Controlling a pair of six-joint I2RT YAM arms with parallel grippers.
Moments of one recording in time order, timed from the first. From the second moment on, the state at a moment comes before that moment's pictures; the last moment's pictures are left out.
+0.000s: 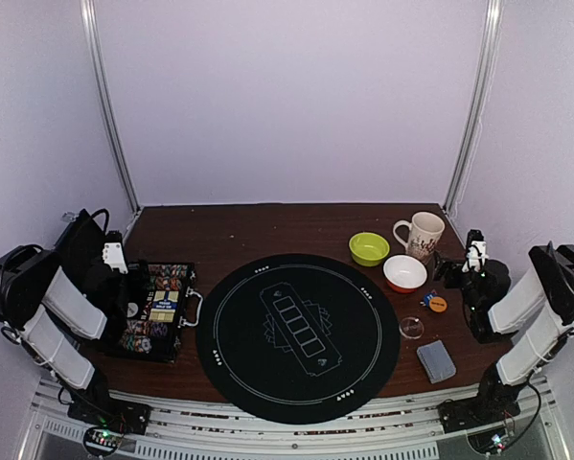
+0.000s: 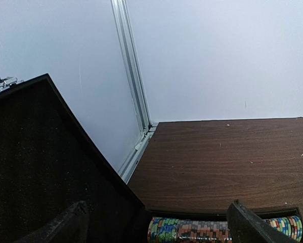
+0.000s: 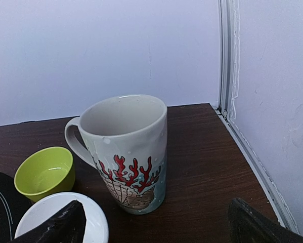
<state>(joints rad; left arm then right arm) -0.14 1.58 0.18 1.39 -0.40 0.15 -0.02 1.57 0.19 1.30 -0.01 0.11</state>
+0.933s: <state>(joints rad) -0.27 1.06 0.89 0.34 -0.36 0.14 -0.06 1.03 0.77 0.43 0.10 0.30</state>
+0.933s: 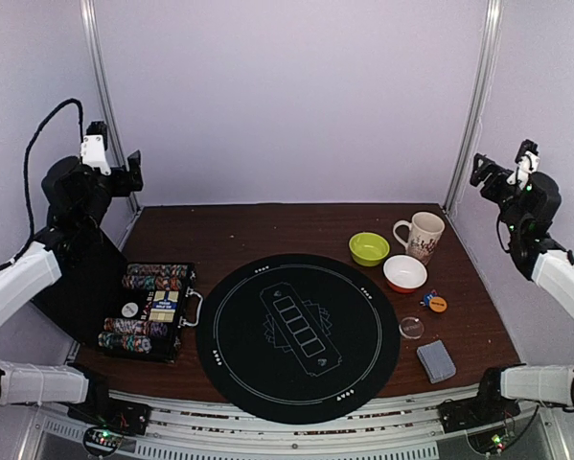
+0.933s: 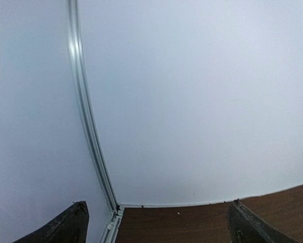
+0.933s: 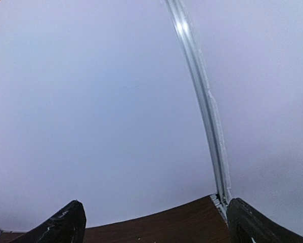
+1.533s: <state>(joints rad) -0.41 1.21 1.16 -0.50 -0.01 -0.15 0.33 1.27 1.43 -0.56 0.02 0.26</state>
